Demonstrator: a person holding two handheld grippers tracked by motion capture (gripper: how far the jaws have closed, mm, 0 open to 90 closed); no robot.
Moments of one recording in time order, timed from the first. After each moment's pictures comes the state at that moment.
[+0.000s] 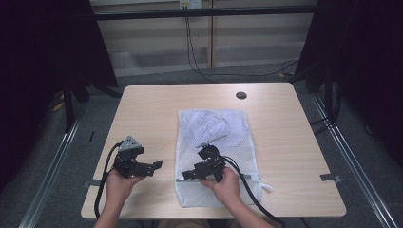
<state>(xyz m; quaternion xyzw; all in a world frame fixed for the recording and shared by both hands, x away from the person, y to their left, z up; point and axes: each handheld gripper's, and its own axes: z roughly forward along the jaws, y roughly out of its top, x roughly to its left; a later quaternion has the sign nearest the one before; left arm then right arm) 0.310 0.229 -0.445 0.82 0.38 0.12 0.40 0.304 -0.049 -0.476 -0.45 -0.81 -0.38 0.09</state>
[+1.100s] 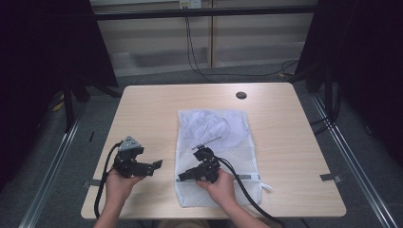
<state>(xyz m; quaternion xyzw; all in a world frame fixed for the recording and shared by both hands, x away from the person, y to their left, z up) 0.310 0.229 -0.445 0.82 0.39 0.12 0.40 0.309 -0.036 -0.489 -0.45 -0.79 -0.38 0.15</state>
